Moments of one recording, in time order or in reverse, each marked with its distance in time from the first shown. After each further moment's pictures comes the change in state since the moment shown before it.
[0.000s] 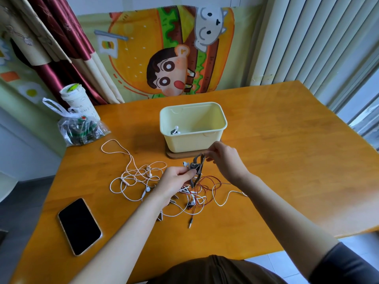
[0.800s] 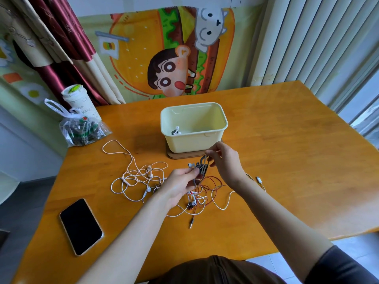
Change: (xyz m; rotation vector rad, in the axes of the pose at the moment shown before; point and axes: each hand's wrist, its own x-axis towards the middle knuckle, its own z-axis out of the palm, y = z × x) left_hand 0.003 0.000 0.013 -0.332 -0.050 -0.198; right_hand -0.006 0.000 0.011 0.253 0.120 0.054
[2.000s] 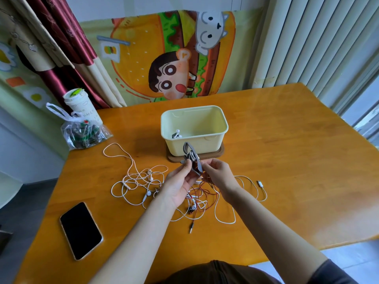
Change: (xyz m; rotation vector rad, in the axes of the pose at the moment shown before) left_hand 0.000 0.012 0.010 -0.538 0.067 0.056; right_hand -0.011 -0.002 0.017 0.505 -0.126 0.400
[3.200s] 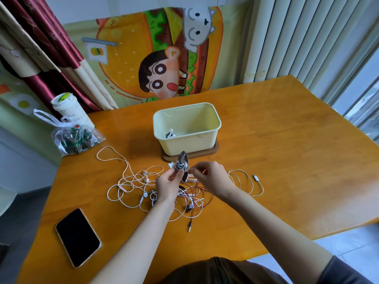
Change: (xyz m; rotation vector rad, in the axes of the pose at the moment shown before) left_hand 0.023 -0.025 -0.024 0.720 0.346 0.344; right_hand -0.009 0.002 -0.004 -0.728 -0.030 -0.323
